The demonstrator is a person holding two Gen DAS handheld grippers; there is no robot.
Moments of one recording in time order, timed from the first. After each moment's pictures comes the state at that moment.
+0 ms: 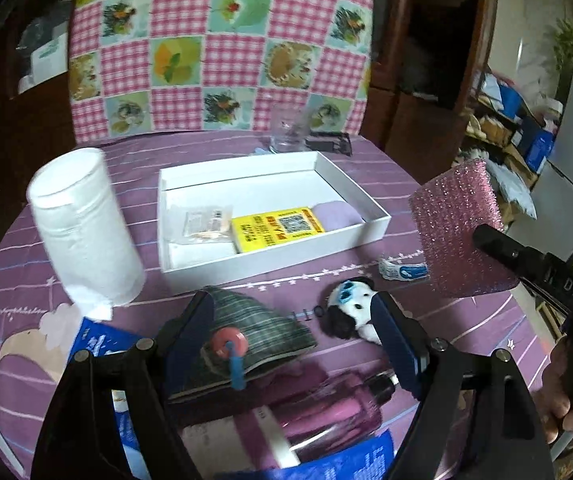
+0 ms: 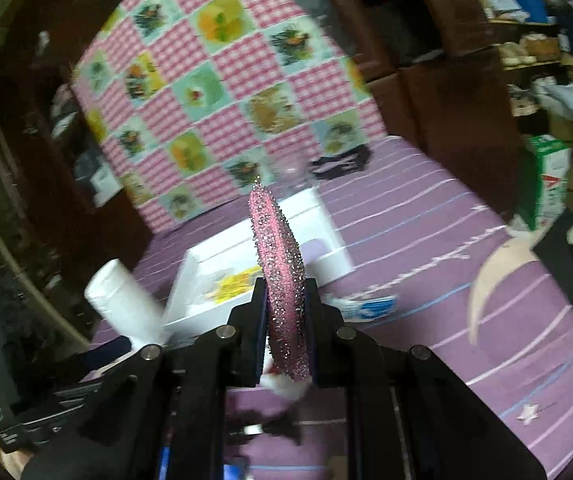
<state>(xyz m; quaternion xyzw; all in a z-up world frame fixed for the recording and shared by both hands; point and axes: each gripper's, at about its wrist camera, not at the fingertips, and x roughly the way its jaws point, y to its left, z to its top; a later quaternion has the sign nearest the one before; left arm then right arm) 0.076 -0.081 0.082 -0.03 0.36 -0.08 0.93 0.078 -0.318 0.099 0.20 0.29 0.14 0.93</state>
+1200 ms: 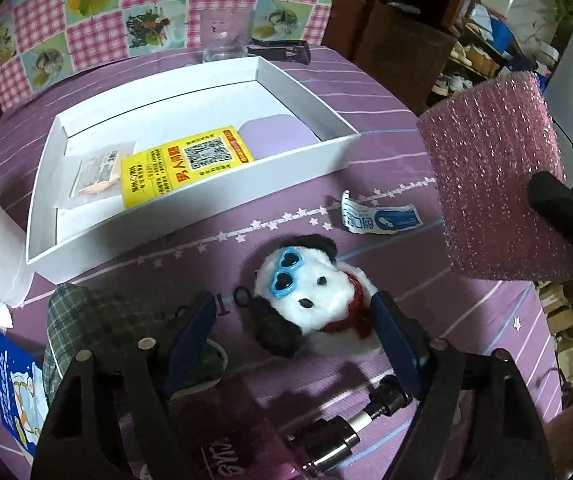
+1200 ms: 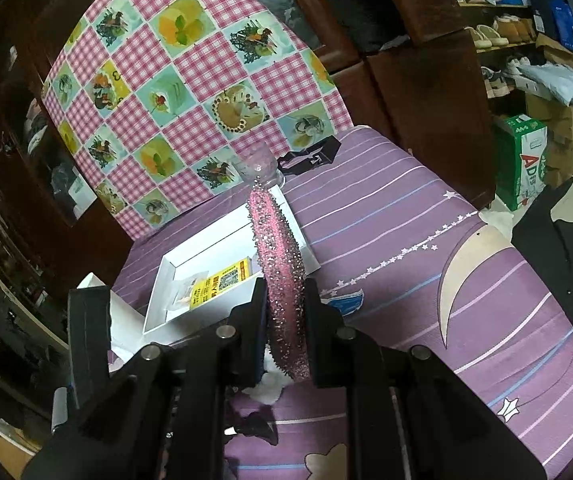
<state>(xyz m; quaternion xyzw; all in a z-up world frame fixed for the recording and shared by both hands) 0.137 -0.138 0.023 -0.01 0.49 -0.13 0.86 0.085 -0.335 0.095 0.22 0.30 0.11 0.92</state>
